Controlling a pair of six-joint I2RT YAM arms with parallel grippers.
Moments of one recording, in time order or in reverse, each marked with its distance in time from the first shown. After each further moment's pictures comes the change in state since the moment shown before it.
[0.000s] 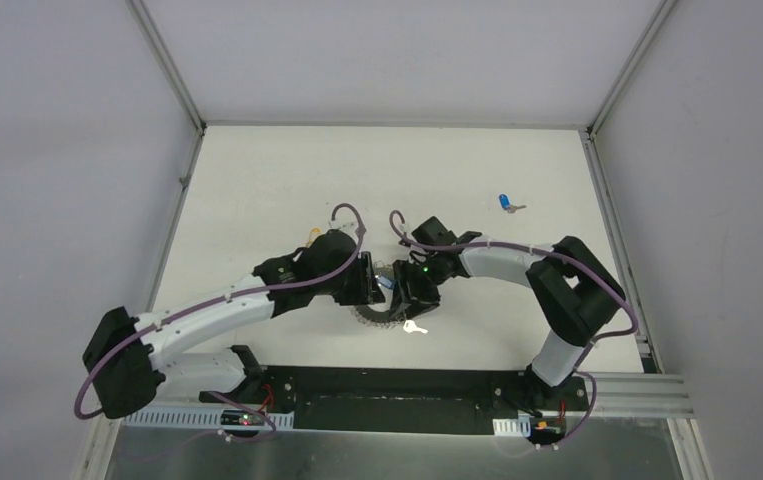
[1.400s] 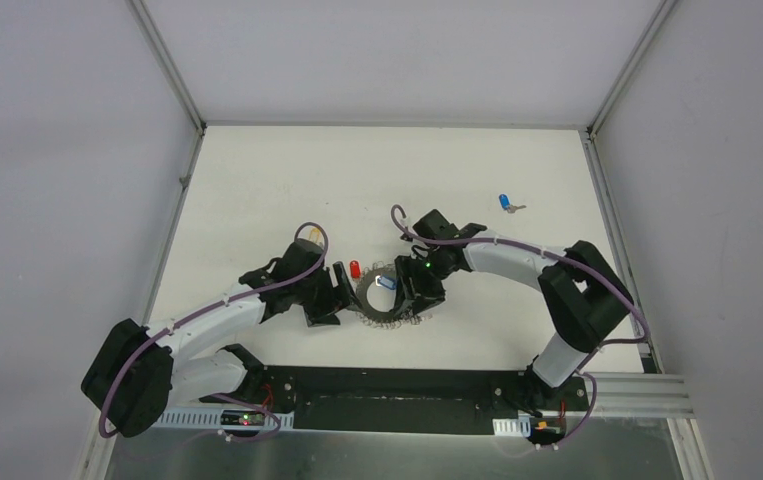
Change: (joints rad) left arm 0.275 -0.097 -0.289 0.045 0.182 -0.131; right arm 0.016 -0.019 0.070 -0.115 0.016 -0.045
